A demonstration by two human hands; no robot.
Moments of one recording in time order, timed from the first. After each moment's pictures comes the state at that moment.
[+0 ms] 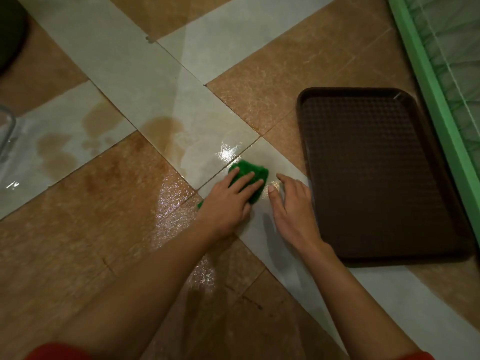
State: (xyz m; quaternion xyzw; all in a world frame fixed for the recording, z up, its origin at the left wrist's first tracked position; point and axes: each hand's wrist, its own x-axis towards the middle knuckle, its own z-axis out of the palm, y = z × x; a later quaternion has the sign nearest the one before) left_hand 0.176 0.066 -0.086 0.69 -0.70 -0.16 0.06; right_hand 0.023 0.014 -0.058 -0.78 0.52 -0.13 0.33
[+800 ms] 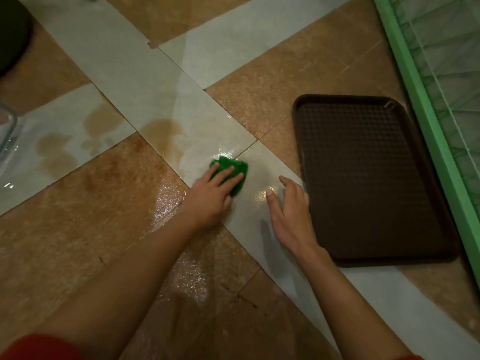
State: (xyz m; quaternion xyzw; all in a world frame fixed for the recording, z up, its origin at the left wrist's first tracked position) left_hand 0.208 0.068 -0.094 0.71 -0.68 -0.13 0.08; right_hand 0.019 0.023 -0.046 -0.76 0.53 -0.15 0.34
